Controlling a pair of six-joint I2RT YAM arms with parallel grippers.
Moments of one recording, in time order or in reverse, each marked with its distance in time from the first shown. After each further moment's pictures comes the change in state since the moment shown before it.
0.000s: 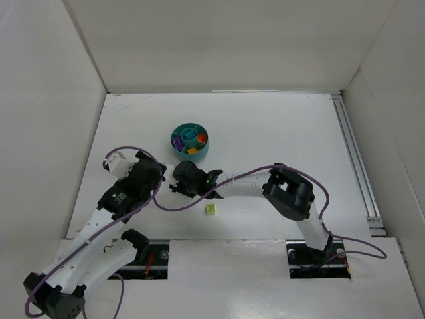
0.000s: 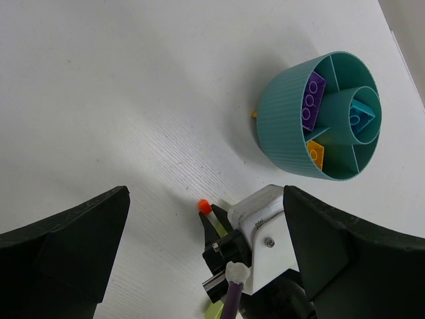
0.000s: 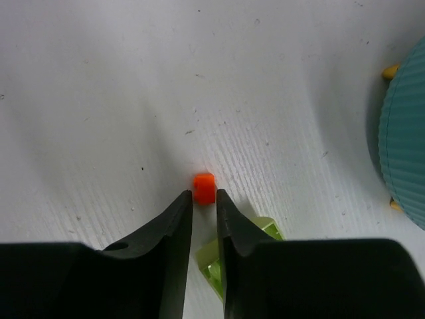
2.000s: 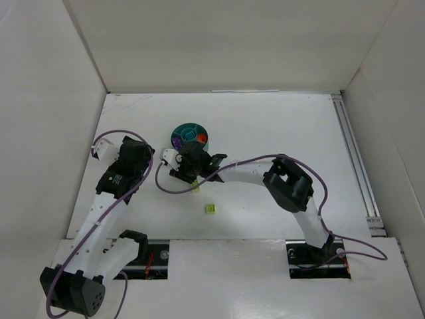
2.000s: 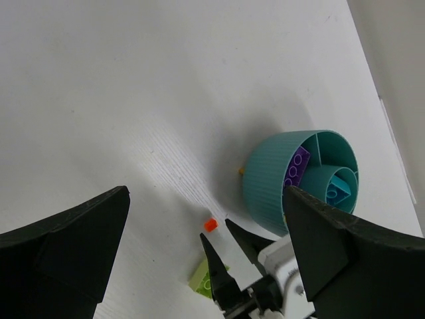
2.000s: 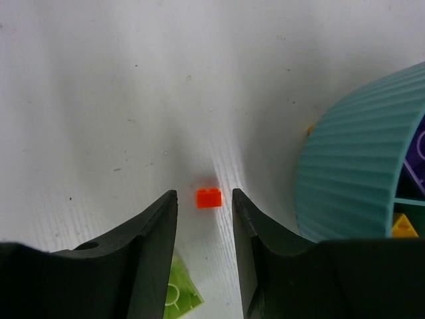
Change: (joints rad) left arm 0.290 0.161 0.096 0.122 0.117 0.100; right arm -0.124 0.040 0.114 0.009 -0.217 -0.132
